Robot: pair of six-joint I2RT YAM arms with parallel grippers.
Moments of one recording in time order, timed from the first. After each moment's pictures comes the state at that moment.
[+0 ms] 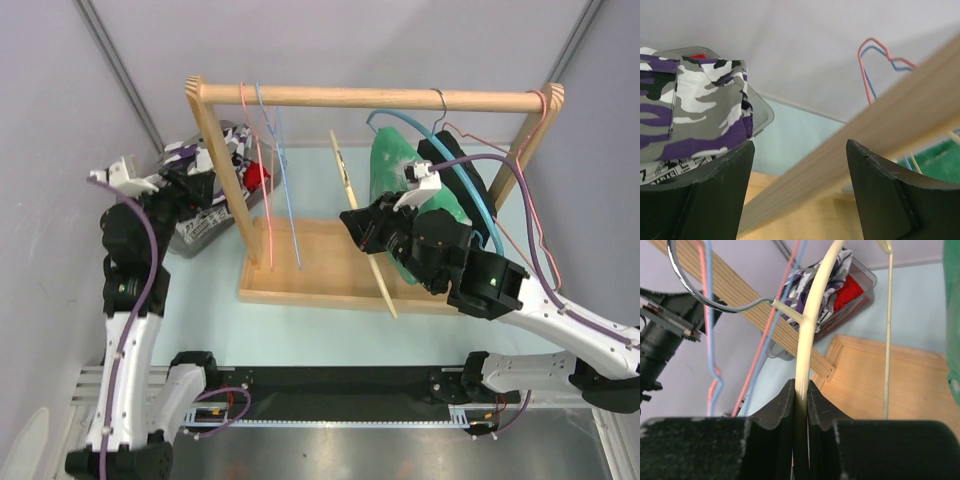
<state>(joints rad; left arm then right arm) 0.02 0.82 1.00 -0.15 0.14 -0.55 1.13 1.07 1.31 -0.35 0.53 0.63</state>
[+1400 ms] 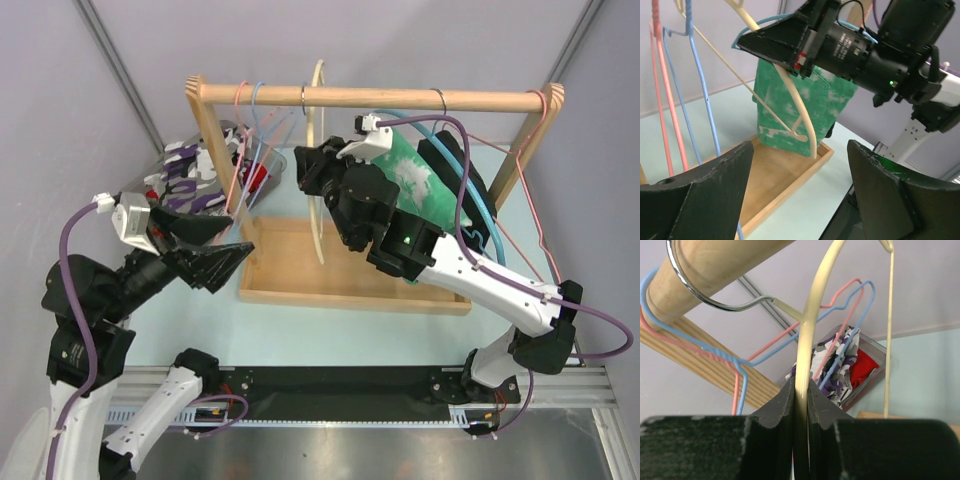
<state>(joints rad) -0.35 0.60 1.25 -0.47 0.52 -0.38 1.13 1.52 1.71 -0.05 0.77 0.53</state>
